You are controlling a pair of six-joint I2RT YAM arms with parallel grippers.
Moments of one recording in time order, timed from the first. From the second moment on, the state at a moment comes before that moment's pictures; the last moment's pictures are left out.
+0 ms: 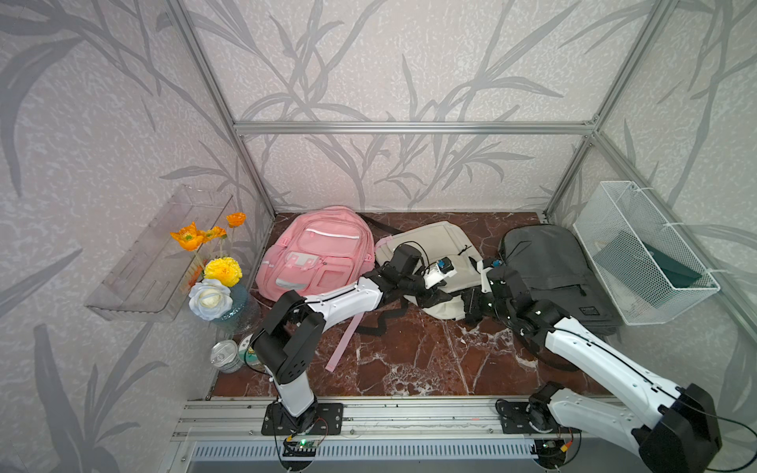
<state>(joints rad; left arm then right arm) -0.73 1.74 1.16 -0.04 0.59 0.33 0.57 1.08 0.77 -0.43 -0.04 0.66</state>
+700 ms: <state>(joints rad) -0.74 1.77 1.21 -0.12 0.57 0.38 0.60 1.06 0.77 -0.44 0.01 0.66</state>
